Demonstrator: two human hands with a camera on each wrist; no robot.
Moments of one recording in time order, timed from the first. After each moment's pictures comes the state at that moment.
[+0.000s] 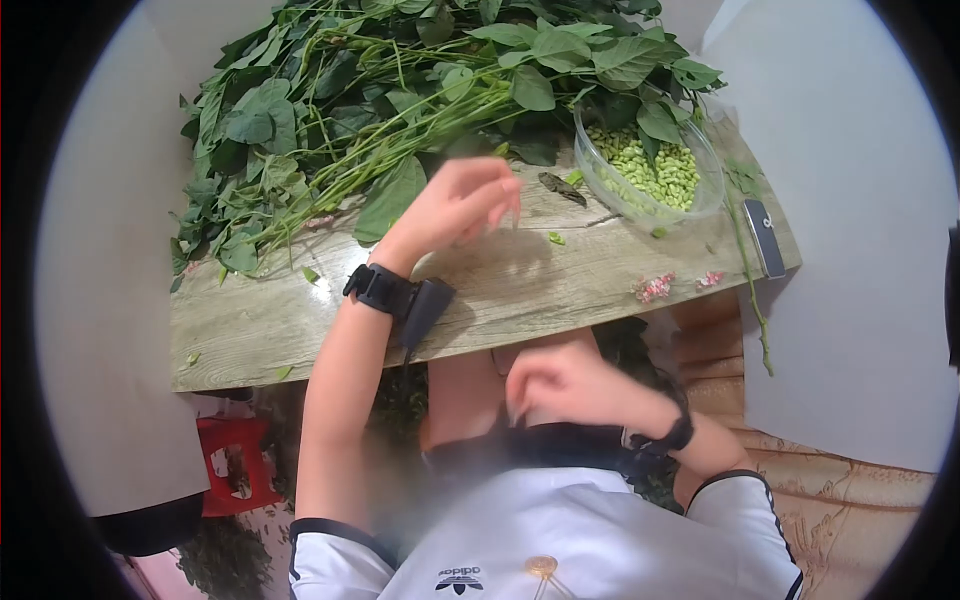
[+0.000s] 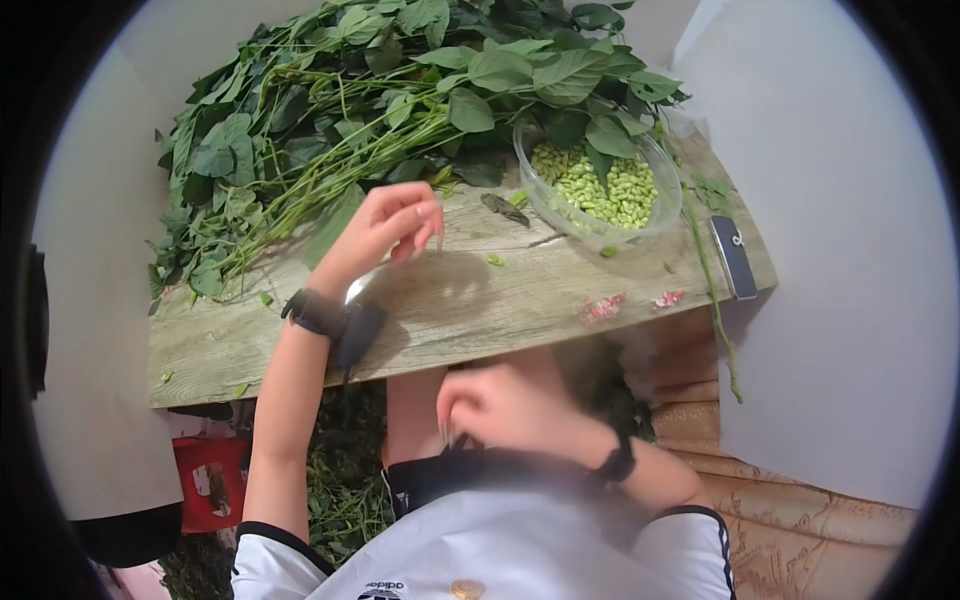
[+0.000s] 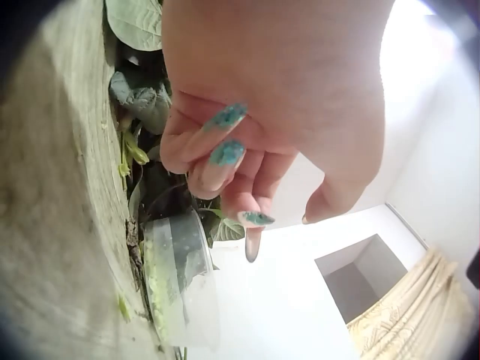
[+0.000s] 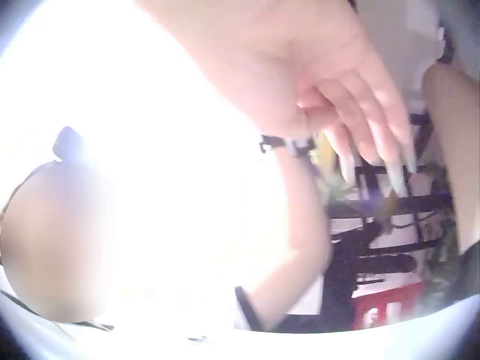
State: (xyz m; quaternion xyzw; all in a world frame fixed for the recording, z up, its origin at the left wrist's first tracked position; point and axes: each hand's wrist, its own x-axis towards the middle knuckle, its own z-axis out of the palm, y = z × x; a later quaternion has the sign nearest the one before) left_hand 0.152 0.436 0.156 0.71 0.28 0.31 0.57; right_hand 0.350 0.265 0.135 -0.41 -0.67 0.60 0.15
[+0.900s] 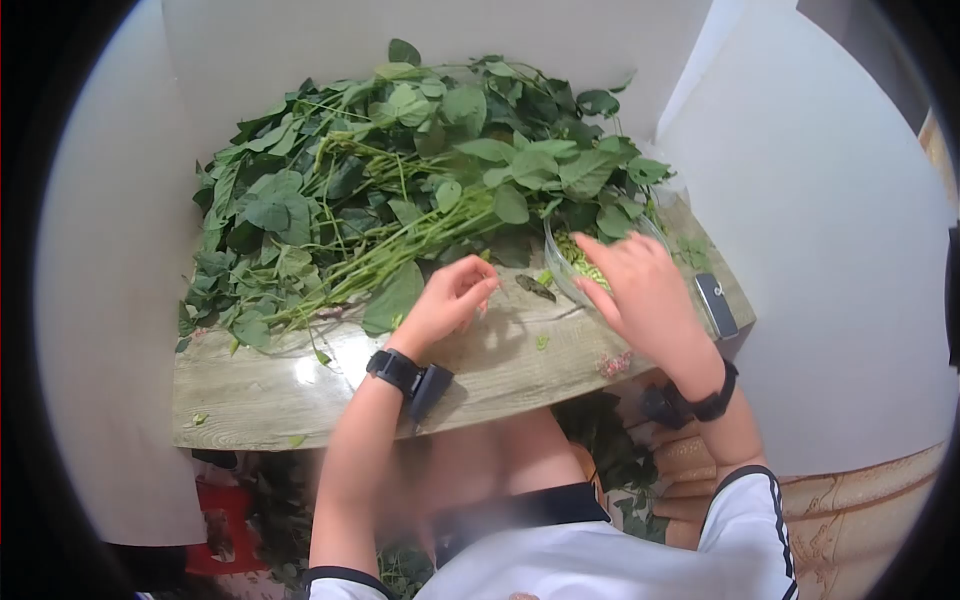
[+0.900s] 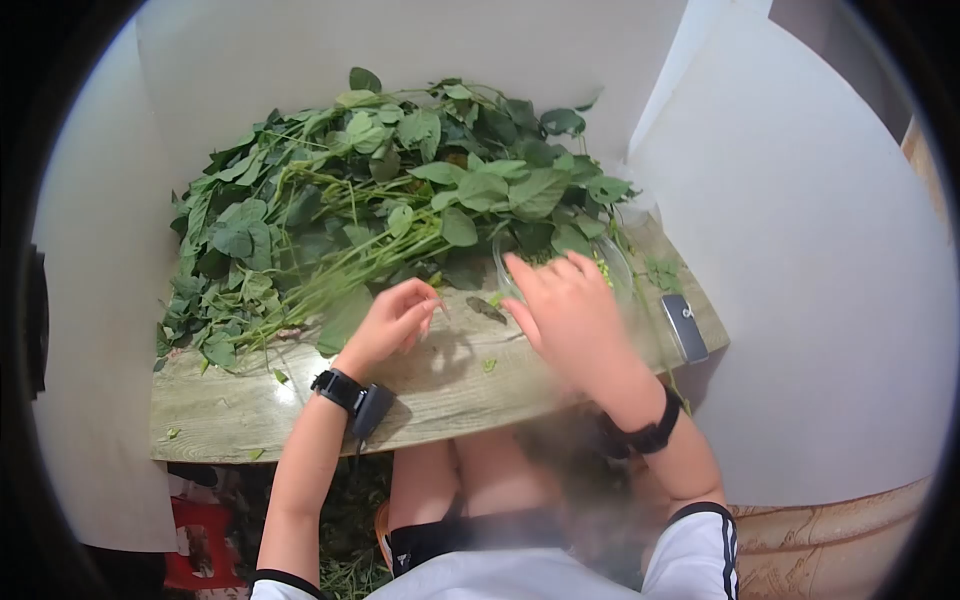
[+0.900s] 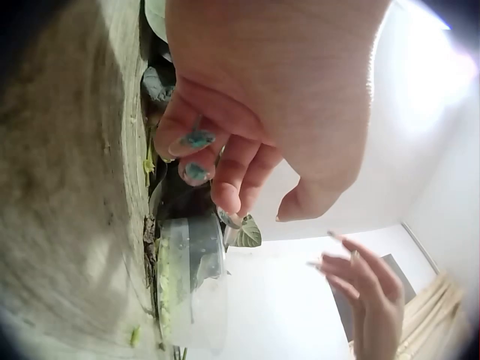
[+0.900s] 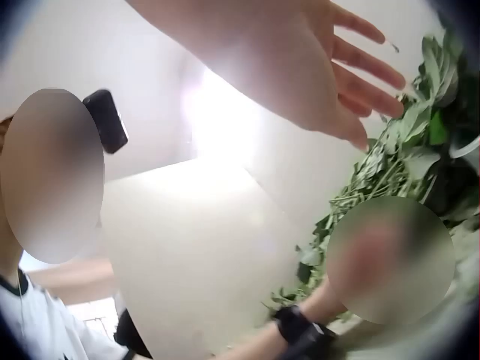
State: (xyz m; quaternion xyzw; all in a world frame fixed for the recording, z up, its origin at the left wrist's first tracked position) left_hand 0.155 0.443 0.141 0.66 0.29 0.38 0.58; right_hand 0.391 0.343 0.270 -0.47 -0.83 -0.22 0.18
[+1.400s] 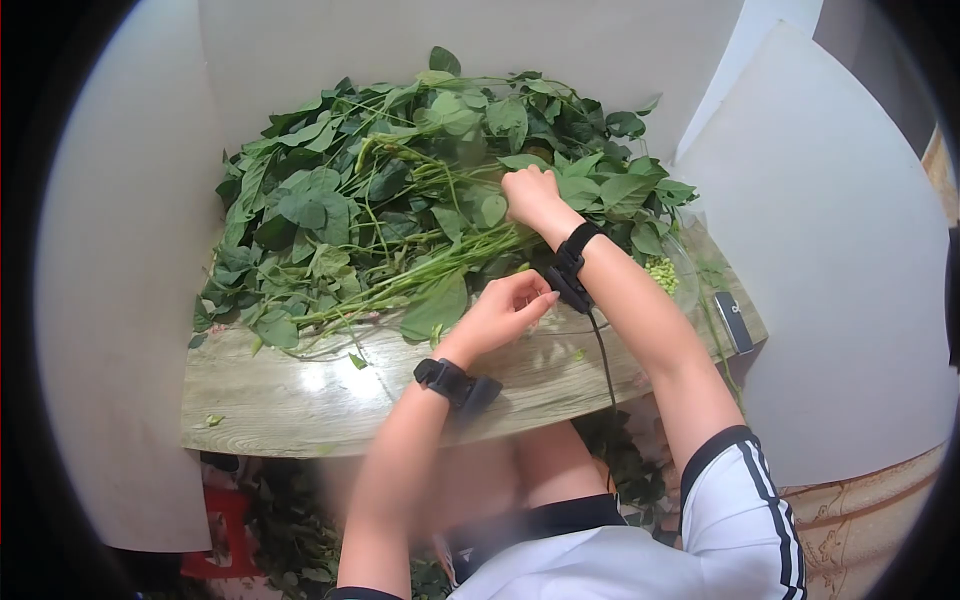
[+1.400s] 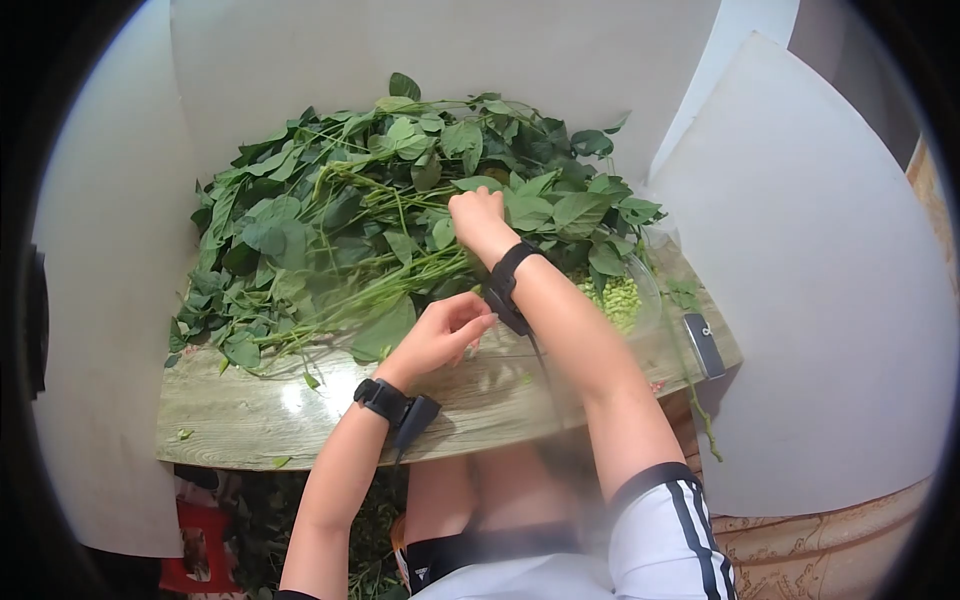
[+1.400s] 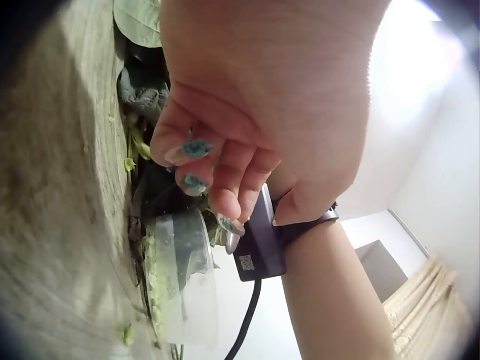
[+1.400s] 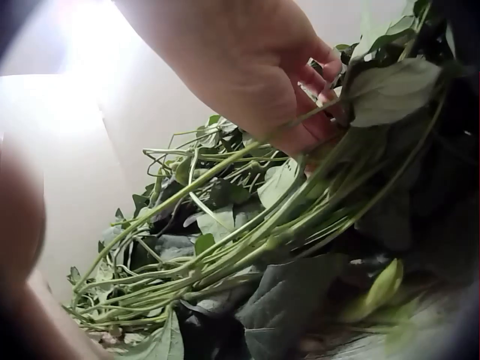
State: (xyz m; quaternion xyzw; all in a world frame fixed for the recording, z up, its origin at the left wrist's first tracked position) left_hand 0.157 0.440 0.145 0.70 0.27 0.38 0.54; right_hand 0.280 0.584 0.213 -0.59 -0.78 -0.20 0.01
